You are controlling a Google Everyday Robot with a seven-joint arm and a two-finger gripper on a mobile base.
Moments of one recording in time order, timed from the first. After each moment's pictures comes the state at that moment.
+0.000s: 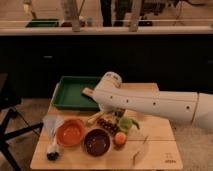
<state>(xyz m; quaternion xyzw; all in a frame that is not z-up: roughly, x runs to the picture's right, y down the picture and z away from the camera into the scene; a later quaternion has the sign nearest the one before) 0.009 0.117 0.747 -0.24 -0.05 -0.14 0.96</state>
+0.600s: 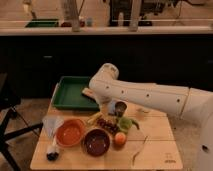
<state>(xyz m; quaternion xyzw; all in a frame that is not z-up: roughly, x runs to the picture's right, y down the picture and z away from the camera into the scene) -0.026 0.072 0.769 -0.22 -0.08 -0.11 0.97</state>
